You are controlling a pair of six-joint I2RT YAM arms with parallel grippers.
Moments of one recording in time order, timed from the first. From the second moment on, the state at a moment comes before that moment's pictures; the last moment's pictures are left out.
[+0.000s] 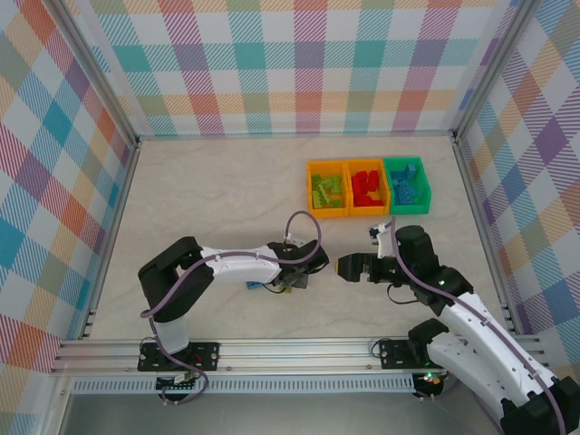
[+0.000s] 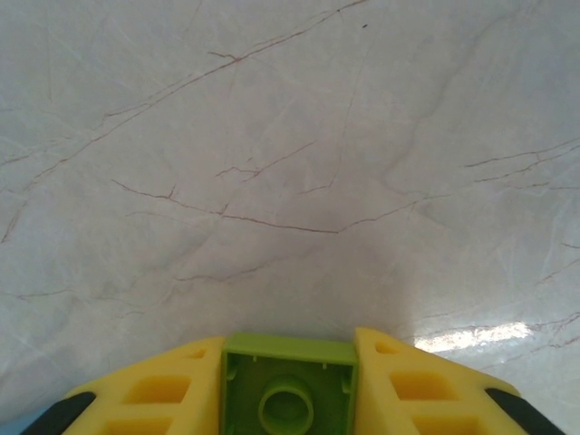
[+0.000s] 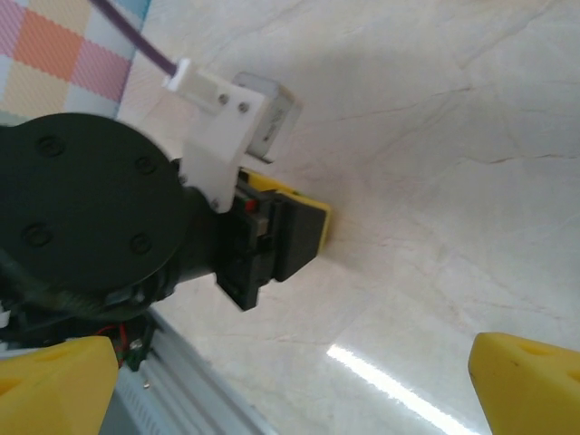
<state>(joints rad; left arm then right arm) -1.04 1.81 1.07 -0.58 -0.33 -0.82 0.48 0.70 0.55 -0.54 -0.52 0.54</state>
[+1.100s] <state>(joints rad) -0.73 2.48 2.37 -0.61 -0.23 -0.52 0.48 0.53 0.66 -0.74 -0.53 0.54</state>
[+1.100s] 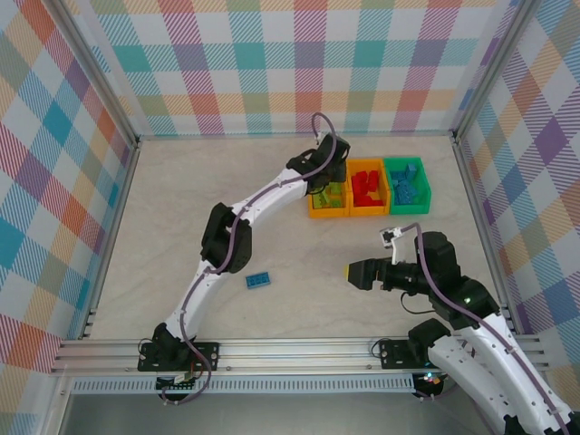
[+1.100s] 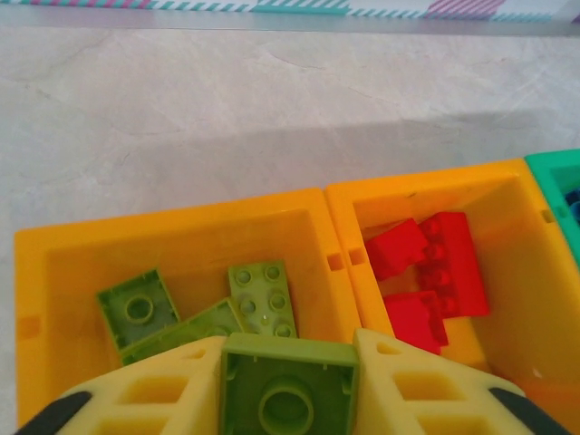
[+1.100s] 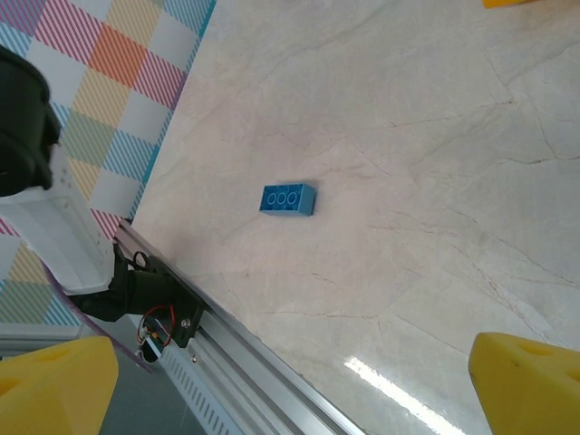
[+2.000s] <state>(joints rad) -0.79 1.10 1.24 -0.74 -0.25 -0.51 0.89 0.98 0.70 -0.56 -0.21 0.35</state>
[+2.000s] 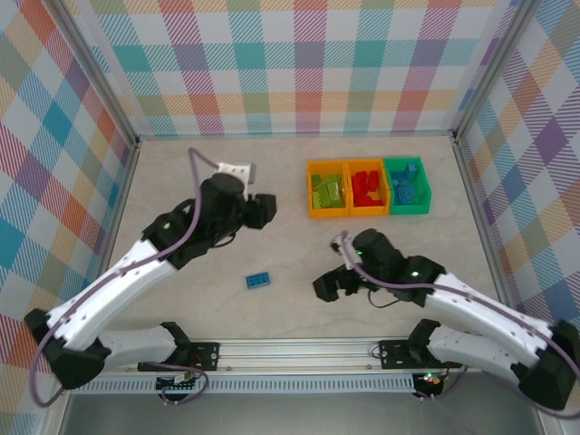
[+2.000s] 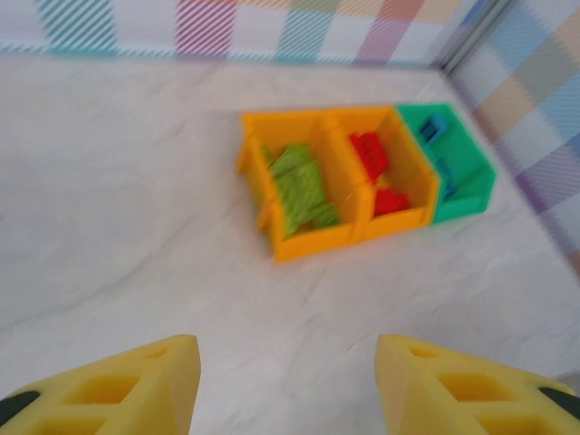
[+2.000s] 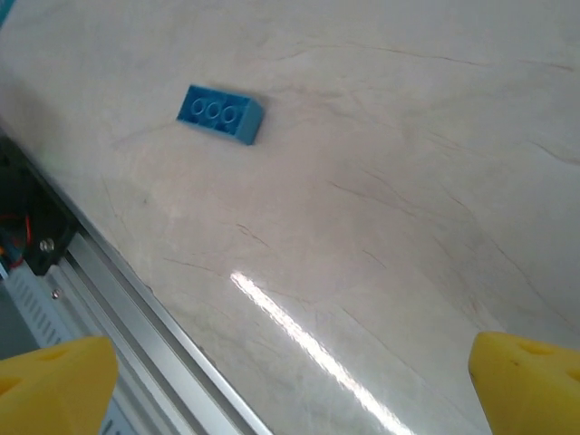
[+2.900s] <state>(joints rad) -0.79 0.69 0.92 -1.13 -0.22 -0.70 1.04 1.85 0.91 0.22 -0.35 -0.46</state>
